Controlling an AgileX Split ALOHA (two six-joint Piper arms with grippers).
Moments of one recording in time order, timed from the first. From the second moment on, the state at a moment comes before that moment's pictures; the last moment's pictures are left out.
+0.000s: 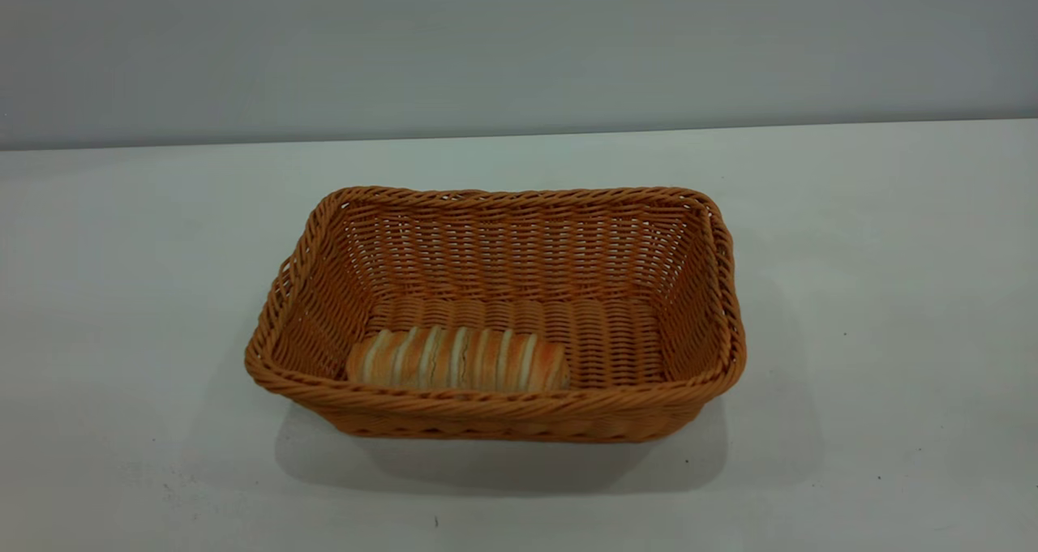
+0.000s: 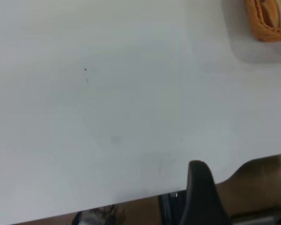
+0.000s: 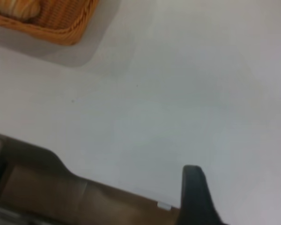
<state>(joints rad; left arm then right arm) -0.13 0.39 -0.69 0.05 1.16 0.04 0.21 0.36 -0.66 0.01 1.19 -0.12</state>
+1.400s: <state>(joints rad) -0.13 0.08 -0.49 0.00 1.13 0.03 0.21 0.11 -0.48 0.01 1.13 -0.12</state>
